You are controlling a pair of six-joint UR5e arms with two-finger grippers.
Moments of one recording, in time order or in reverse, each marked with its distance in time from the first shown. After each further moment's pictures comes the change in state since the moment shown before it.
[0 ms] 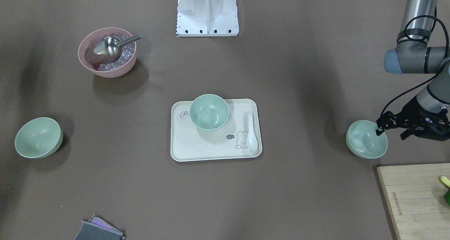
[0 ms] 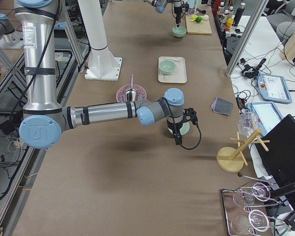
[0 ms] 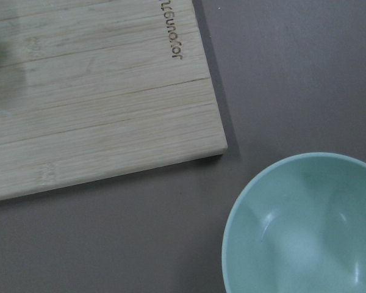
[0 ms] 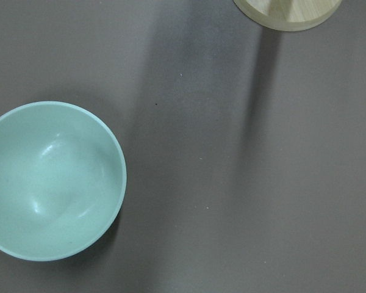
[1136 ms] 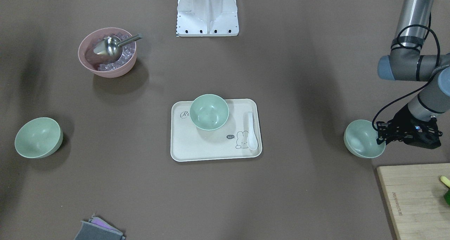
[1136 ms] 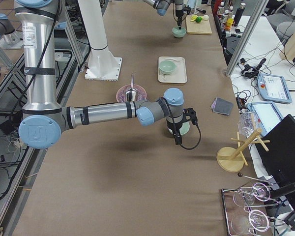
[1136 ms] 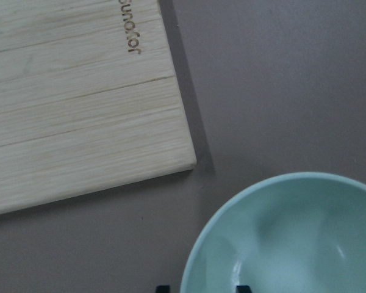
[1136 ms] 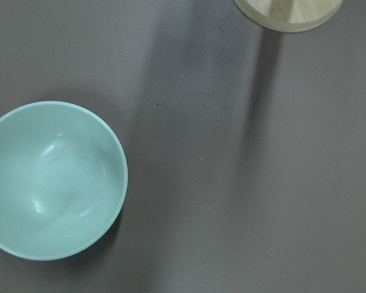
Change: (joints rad) left arm 0.021 -0.042 0.047 -0.003 0.008 0.015; right arm -0.001 -0.003 0.004 0.004 -0.001 0.001
